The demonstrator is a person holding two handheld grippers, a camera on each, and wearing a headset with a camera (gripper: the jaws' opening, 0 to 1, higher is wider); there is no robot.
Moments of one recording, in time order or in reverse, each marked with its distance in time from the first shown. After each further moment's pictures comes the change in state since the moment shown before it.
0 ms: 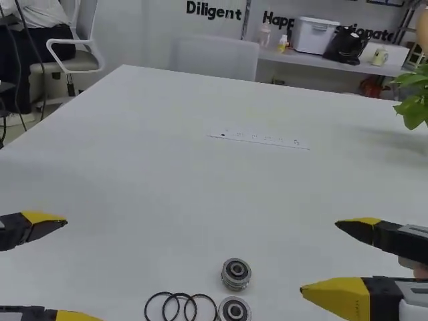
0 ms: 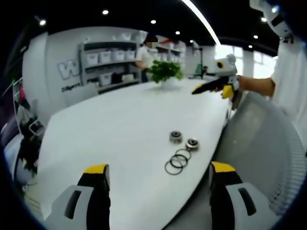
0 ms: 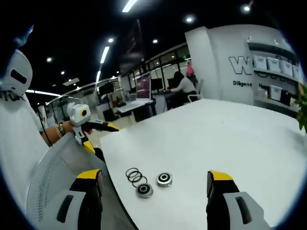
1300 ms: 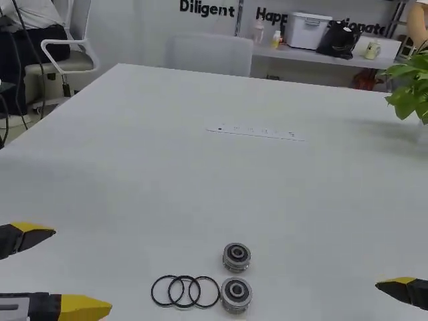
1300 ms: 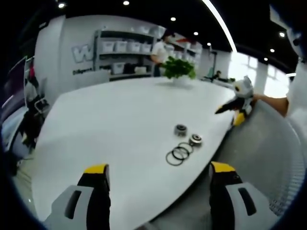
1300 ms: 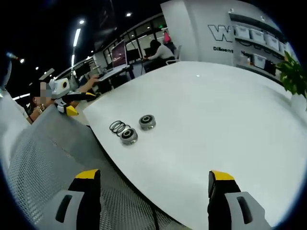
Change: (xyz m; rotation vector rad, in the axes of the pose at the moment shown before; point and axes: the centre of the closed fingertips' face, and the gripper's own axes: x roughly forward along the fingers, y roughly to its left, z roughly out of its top) left arm -0.009 0.004 -0.024 -0.164 0.037 0.055; right arm -0.032 -0.009 -0.107 0.139 0.301 -0.135
